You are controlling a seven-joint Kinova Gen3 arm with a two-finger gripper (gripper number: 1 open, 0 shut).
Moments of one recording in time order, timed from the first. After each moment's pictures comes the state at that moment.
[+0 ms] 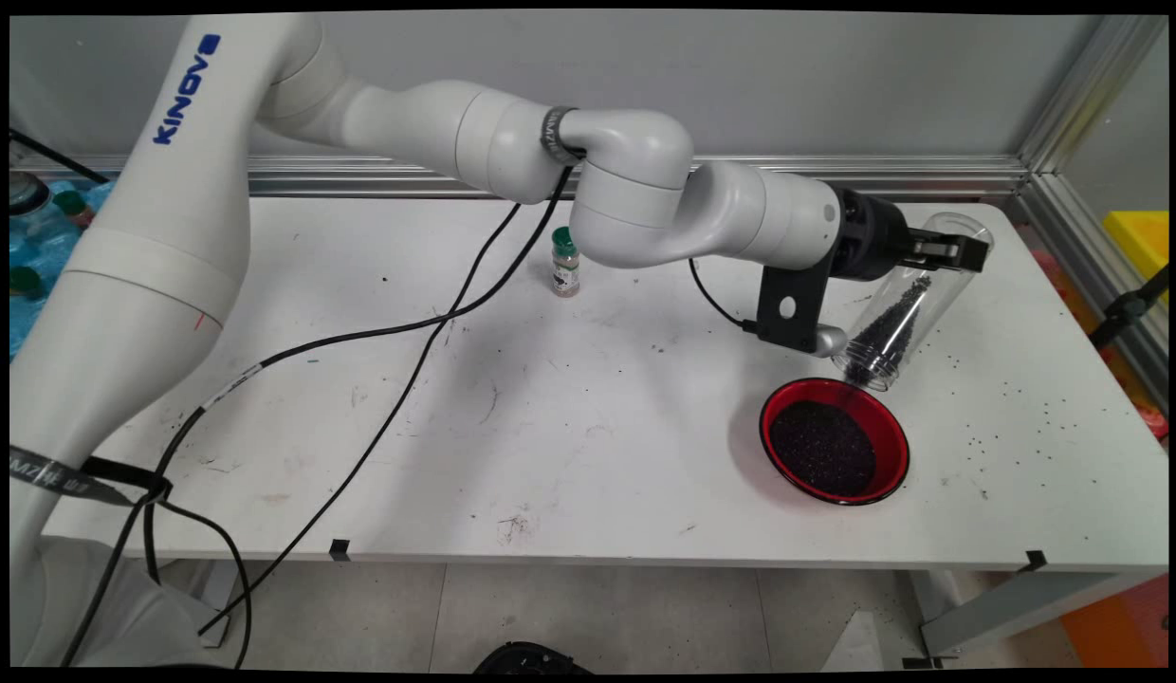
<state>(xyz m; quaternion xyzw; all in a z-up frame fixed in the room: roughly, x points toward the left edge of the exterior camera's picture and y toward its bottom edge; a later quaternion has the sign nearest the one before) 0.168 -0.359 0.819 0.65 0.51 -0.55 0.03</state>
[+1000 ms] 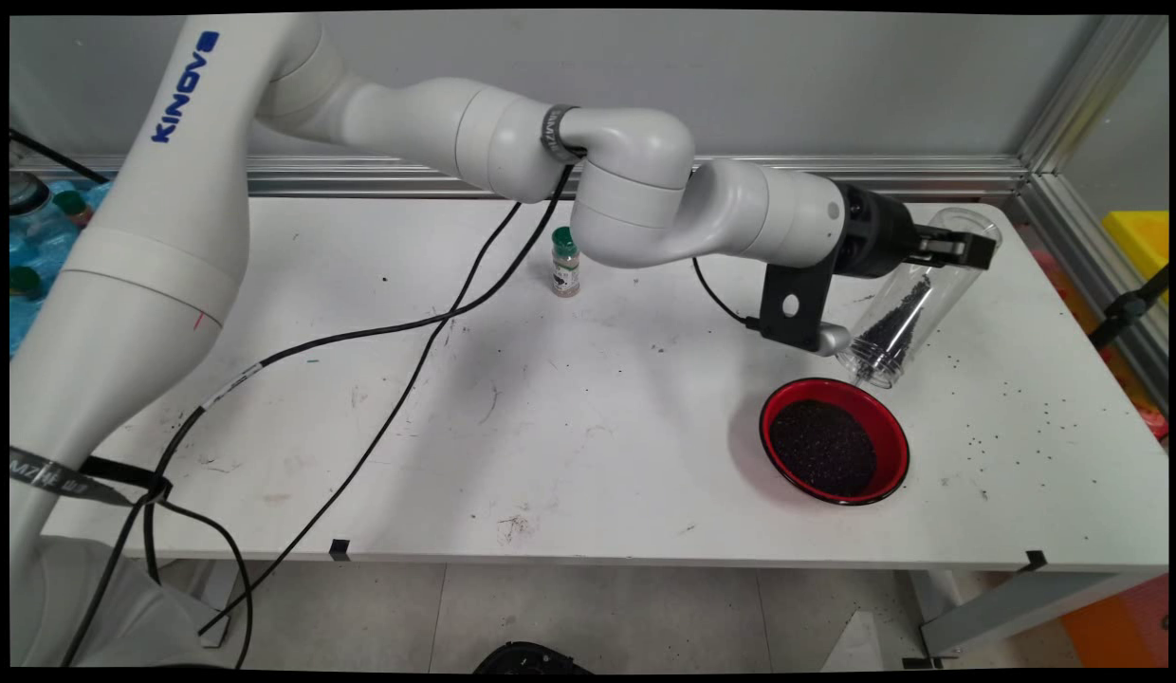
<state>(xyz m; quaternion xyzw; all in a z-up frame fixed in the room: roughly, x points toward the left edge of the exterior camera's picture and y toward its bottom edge) 0.166 -0.357 0.823 0.66 0.50 -0.56 0.04</state>
